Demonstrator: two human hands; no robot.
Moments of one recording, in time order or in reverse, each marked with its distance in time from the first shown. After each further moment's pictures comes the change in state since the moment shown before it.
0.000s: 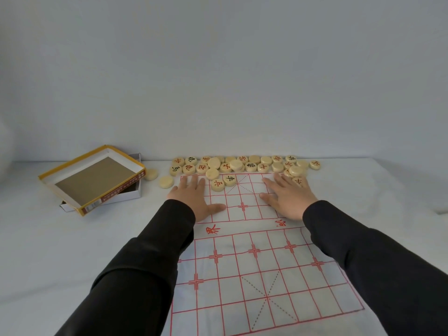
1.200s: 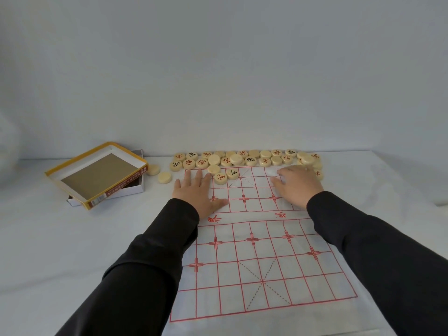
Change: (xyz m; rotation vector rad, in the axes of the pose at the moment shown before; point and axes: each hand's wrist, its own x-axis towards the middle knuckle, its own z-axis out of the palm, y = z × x) left_hand -0.007 0.006 0.008 0.002 0.043 0.011; right_hand -0.001 0.013 -0.003 0.018 0.244 0.099
